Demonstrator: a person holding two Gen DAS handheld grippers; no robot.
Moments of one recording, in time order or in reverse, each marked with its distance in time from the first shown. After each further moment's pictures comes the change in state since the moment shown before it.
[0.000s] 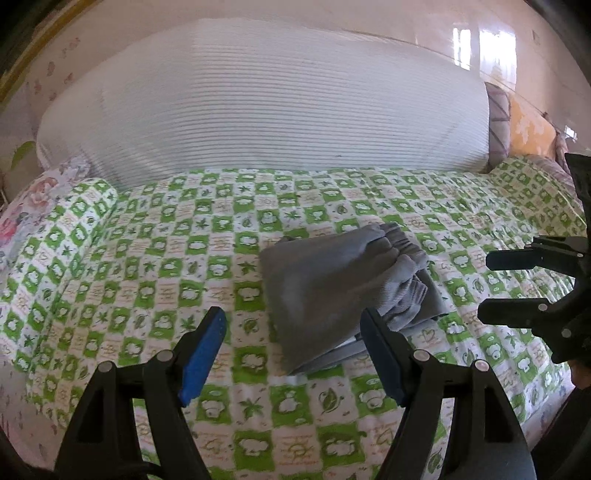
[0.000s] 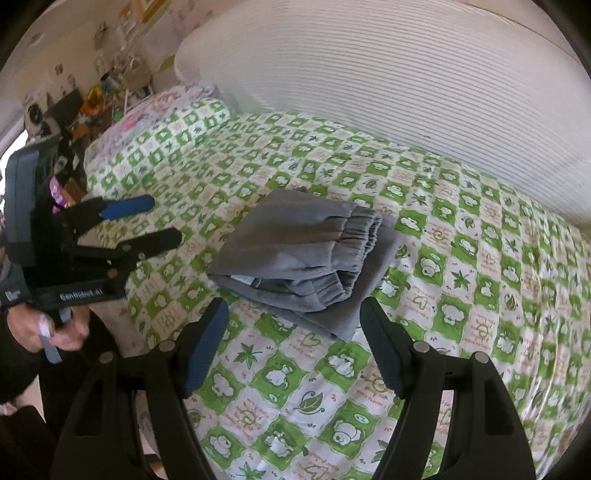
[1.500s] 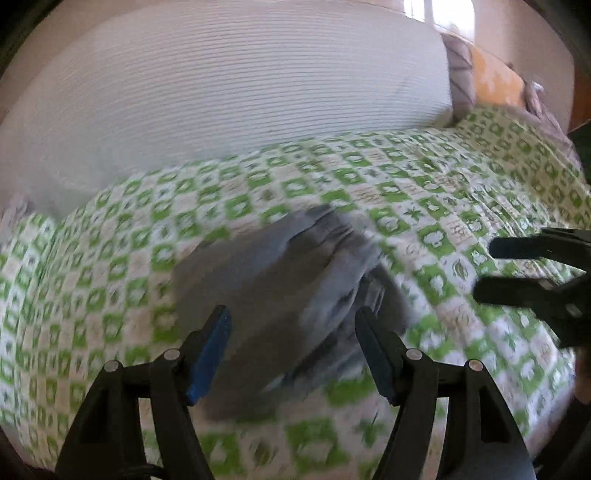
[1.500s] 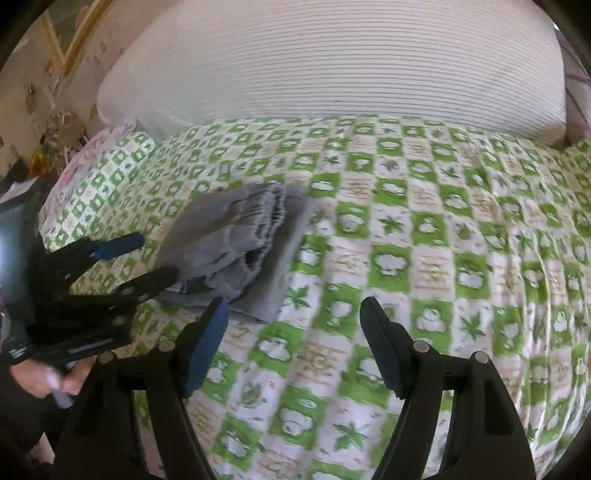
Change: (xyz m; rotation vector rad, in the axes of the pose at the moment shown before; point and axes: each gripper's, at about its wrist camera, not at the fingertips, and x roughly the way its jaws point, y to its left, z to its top) left arm 0.077 -0.081 0.022 0.184 0.095 -0.097; right arm -0.005 -0.071 -0.038 0.327 -0.026 -0.106
